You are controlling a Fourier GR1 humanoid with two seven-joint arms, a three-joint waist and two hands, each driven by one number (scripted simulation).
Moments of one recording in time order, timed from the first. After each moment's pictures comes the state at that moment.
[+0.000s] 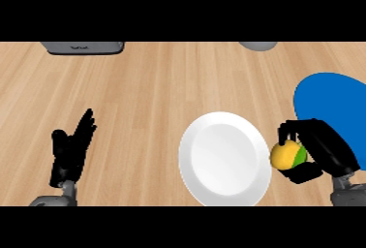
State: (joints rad) left arm -0.02 0.17 -0.04 -1.47 -0.02 0.18 0.22; right arm -0.10 -0.47 0.18 -1.60 0.75 0.11 -0.08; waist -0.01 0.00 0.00
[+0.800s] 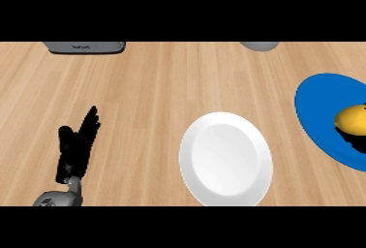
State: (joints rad) left arm -0.05 0.14 -0.04 -1.45 -0.04 0.18 0.22; right arm -0.14 -0.55 -0.25 -1.67 0.55 0.08 -0.05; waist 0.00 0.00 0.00
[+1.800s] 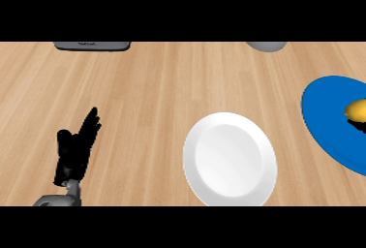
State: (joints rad) left arm -0.03 0.14 -0.03 -1.48 -0.06 0.14 0.22; right arm -0.50 -0.68 -0.27 -0.77 0.69 0.10 -0.33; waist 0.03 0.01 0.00
